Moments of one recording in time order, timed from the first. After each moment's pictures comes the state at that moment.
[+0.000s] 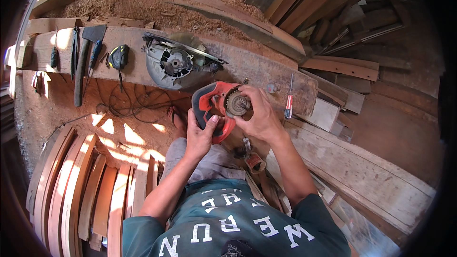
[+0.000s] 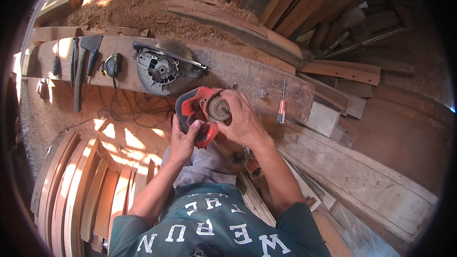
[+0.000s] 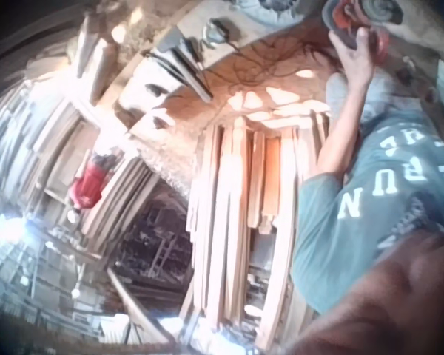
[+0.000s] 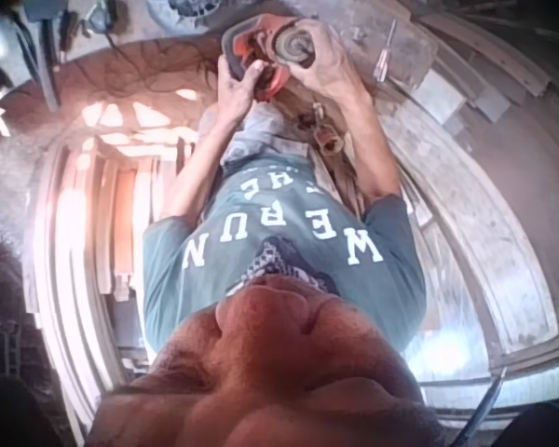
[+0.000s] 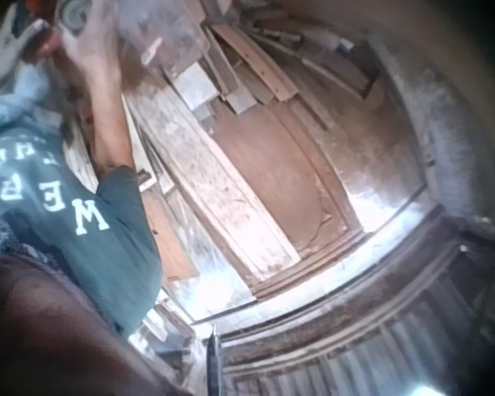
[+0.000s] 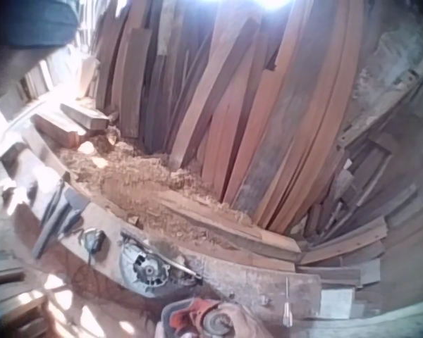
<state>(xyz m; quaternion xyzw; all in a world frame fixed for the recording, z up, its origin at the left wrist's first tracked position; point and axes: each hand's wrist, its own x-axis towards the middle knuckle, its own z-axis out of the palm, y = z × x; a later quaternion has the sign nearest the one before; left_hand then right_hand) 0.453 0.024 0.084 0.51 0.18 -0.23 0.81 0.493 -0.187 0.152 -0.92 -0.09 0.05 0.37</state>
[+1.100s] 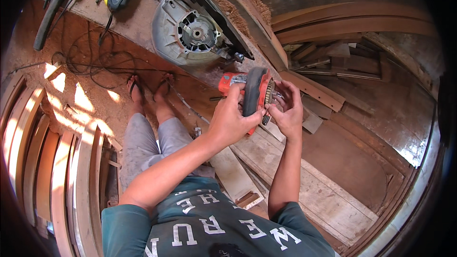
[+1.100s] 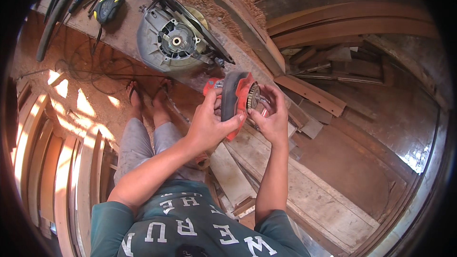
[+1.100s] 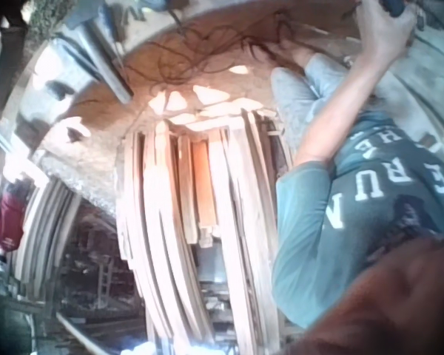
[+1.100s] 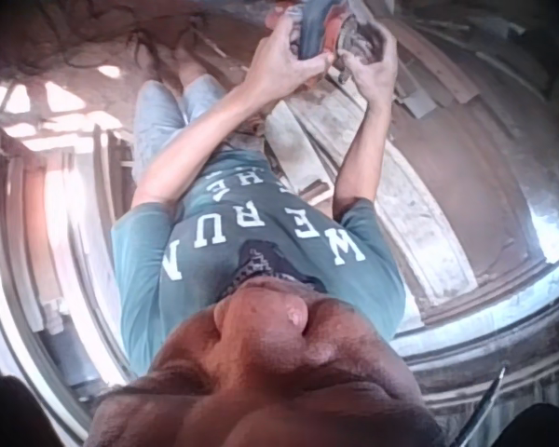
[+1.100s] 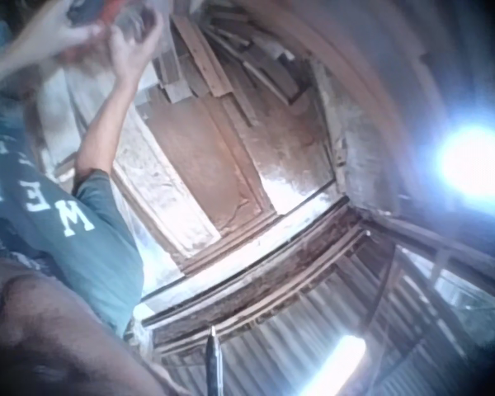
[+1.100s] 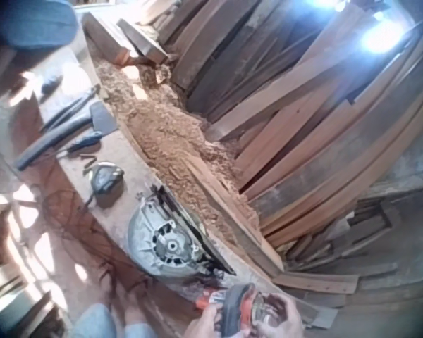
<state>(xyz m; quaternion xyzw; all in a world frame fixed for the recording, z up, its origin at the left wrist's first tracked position) 0.491 -0.026 0.089 0.50 0.13 -0.23 0.83 0.514 -0.235 0.154 -0.86 0.15 0.15 0.46</state>
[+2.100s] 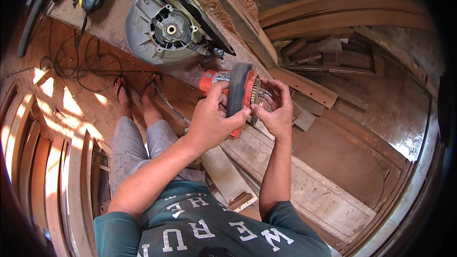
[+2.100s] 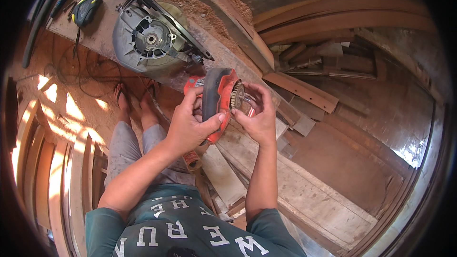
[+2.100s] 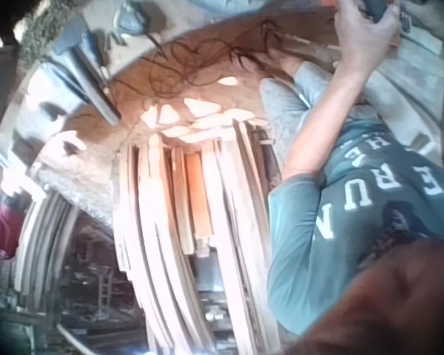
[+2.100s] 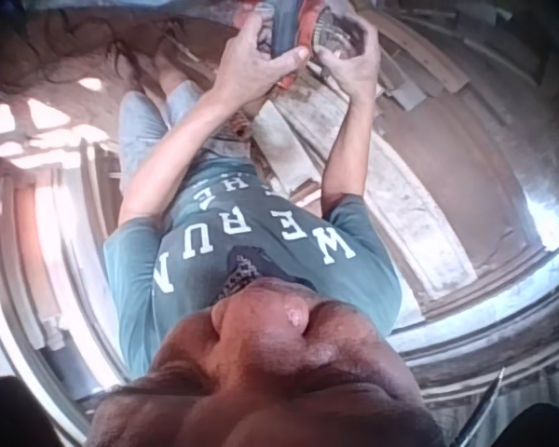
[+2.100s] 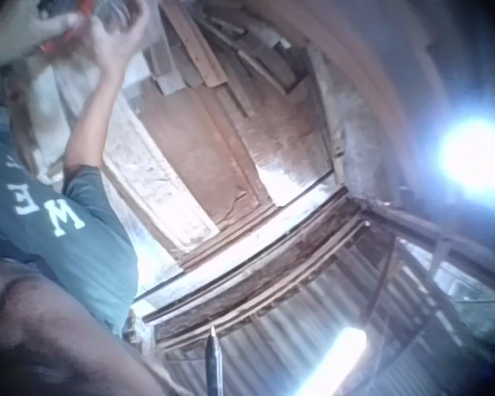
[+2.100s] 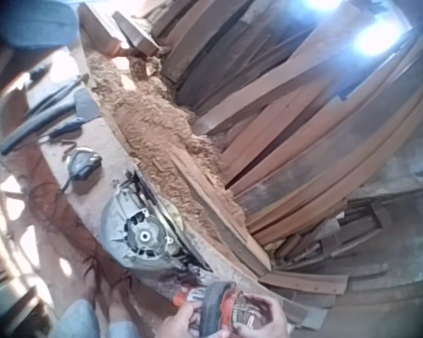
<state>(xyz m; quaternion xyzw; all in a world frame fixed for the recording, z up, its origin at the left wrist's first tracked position) 0.488 -0.037 0.082 0.46 0.14 -0.21 0.85 0.515 -0.245 0.148 -0.86 0.14 0.15 0.47</state>
